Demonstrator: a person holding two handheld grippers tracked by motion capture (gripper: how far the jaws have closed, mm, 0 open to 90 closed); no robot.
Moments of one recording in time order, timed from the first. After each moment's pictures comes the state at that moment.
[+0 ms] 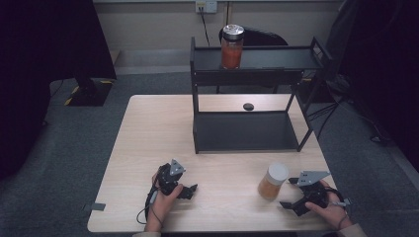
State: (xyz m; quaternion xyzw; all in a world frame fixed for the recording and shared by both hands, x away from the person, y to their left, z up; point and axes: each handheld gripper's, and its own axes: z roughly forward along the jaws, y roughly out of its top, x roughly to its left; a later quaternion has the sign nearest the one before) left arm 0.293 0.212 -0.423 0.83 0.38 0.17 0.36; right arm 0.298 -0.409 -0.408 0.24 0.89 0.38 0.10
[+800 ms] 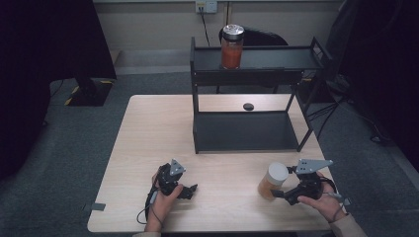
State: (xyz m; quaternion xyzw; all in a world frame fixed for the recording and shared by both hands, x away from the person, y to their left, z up) left arm 0.293 0.212 -0.423 0.83 0.38 0.17 0.36; right arm 0.307 -0.403 -0.393 0.23 0.84 0.48 0.08
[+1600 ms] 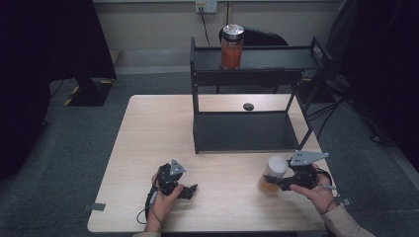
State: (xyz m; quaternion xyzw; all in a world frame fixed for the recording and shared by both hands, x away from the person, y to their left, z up) left arm 0.293 0.212 -0.423 0.83 0.38 0.17 0.36; right arm 0.310 -0.382 -0.370 0.24 0.84 0.48 0.12
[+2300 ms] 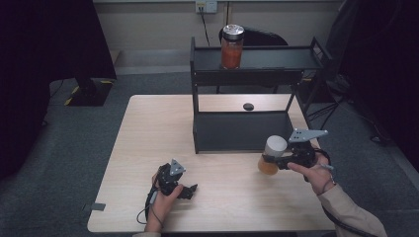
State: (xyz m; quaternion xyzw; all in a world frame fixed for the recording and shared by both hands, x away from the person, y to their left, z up) left arm 0.293 0.212 -0.423 0.83 0.38 0.17 0.36; right arm 0.343 -0.372 -0.330 0.27 0.82 0.48 0.13
